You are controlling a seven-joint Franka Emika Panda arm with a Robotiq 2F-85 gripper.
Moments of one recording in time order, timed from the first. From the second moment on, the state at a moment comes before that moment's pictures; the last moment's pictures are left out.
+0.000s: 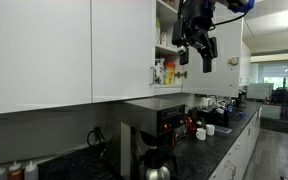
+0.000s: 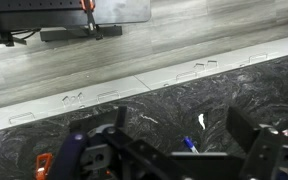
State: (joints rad) arm 0.19 -0.48 0.22 -2.32 0.32 1.79 0.35
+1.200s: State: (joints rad) arm 0.04 -0.53 0.13 -2.32 0.02 1.83 0.35
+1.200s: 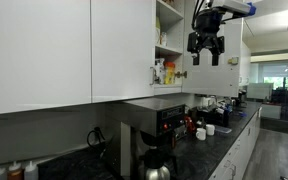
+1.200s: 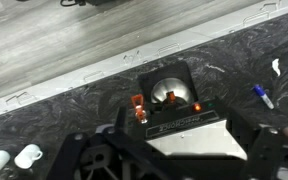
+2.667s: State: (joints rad) arm -0.12 -0.71 -0.11 -2.35 -0.09 1.87 0.22
